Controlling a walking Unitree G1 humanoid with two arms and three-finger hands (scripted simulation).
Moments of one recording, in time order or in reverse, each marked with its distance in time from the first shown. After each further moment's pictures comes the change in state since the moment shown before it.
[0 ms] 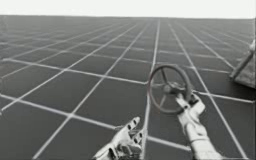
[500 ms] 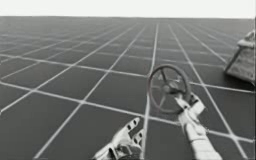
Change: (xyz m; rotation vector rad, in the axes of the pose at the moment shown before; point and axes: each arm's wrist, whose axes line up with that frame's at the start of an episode) left arm 0.000 0.000 0.000 -0.001 0.001 0.000; right arm 0.000 0.000 0.000 0.000 -0.001 -0.002
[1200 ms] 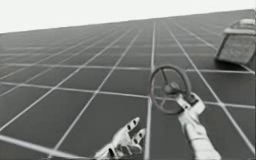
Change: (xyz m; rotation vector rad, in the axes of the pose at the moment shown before) left arm 0.004 -0.009 0.002 0.033 0.013 -0.006; right arm 0.006 -0.014 0.003 0.032 0.001 -0.029
